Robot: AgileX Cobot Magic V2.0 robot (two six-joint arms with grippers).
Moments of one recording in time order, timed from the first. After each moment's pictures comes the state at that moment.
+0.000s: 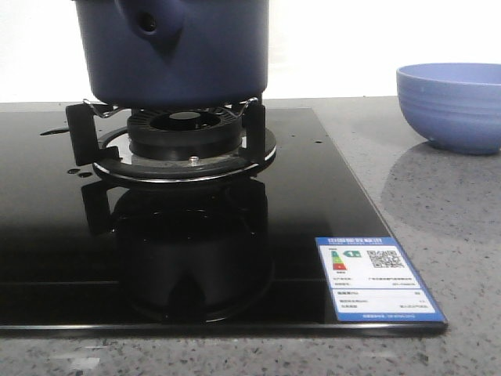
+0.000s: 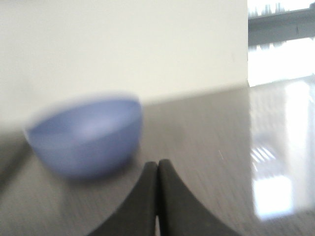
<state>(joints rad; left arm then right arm) -0.03 0.00 0.00 -0.44 0.27 0.19 -0.17 -0.01 0.01 0.06 -0.02 0.08</state>
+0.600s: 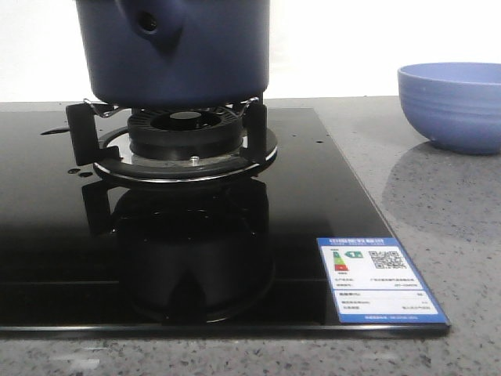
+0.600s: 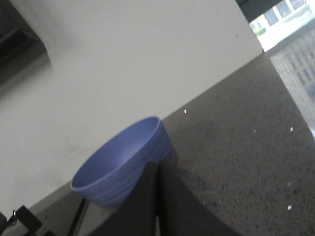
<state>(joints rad) -0.03 0.00 0.00 -1.31 0.09 0.19 -0.17 -0.01 0.00 0.48 -0.01 0.09</state>
